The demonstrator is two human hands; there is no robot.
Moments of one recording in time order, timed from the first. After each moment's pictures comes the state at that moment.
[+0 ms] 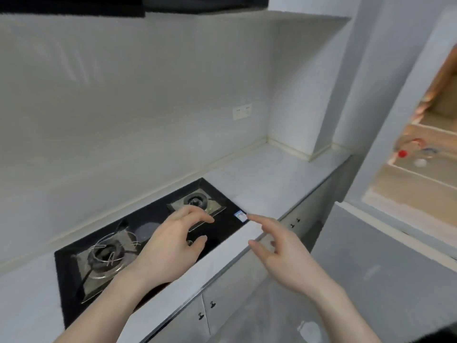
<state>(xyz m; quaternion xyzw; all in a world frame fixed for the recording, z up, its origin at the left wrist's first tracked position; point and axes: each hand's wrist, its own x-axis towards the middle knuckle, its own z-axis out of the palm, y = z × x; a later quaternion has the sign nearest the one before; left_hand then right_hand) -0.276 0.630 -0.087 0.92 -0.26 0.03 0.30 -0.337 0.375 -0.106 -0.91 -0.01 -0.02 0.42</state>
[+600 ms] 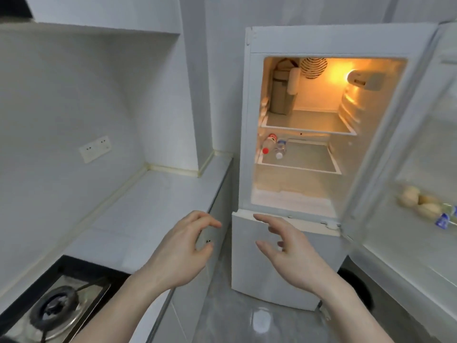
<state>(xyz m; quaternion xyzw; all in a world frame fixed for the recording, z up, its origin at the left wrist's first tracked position) -0.156 0.305 -0.078 0.80 -0.52 -0.08 0.30 -0.352 0.128 -0.092 -0.87 0.27 -0.17 0.38</state>
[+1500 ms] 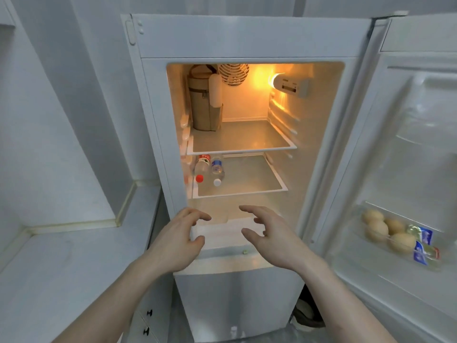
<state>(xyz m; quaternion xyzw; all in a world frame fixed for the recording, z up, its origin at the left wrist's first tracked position) -0.035 -0.018 -0.101 0.71 -0.64 -0.15 0.26 -0.275 -0.111 -0.093 -0.82 0.40 -0.22 0.34</state>
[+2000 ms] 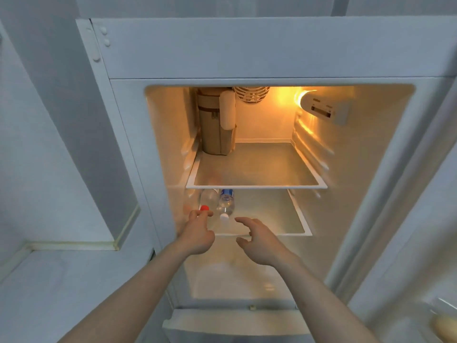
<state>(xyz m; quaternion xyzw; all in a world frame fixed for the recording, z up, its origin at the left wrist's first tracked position) 0.019 -0.242 -0.136 0.82 -0.50 -0.19 0.19 -0.172 -0.317 -0.137 -0.85 0.40 -0.11 0.33</state>
